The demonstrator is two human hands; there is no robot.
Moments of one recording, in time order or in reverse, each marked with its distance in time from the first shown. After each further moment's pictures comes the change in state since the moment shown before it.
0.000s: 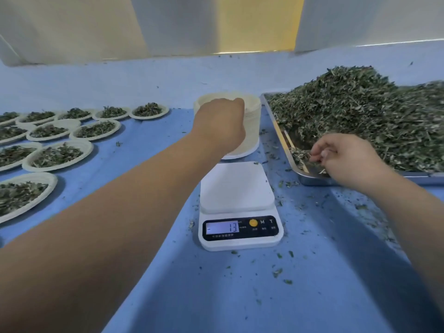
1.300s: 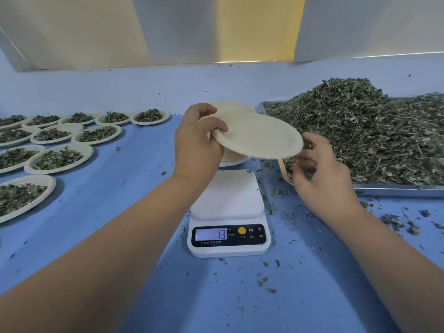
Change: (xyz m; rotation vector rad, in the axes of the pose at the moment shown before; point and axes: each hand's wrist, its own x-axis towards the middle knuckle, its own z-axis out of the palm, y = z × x) left_hand -0.056 0.004 0.013 -0.820 0.560 -0.181; right_hand -0.031 -0.004 0.032 0.221 0.236 -0.252
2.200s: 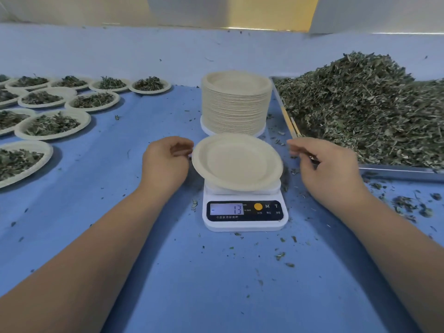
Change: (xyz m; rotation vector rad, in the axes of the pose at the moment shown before) left_hand -0.058 -0.067 -0.064 -0.072 -0.152 -0.657; right_hand -0.015 -0.009 0.020 -0.117 -0.019 -0.189
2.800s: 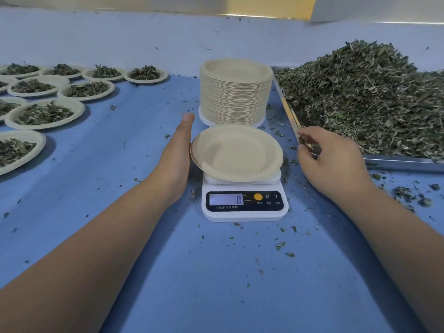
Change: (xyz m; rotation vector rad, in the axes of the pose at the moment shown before) left_hand -0.014 0.017 0.017 -0.433 -0.283 -0.215; right_hand 0.002 0.000 -0.004 -0.154 -0.095 0.188
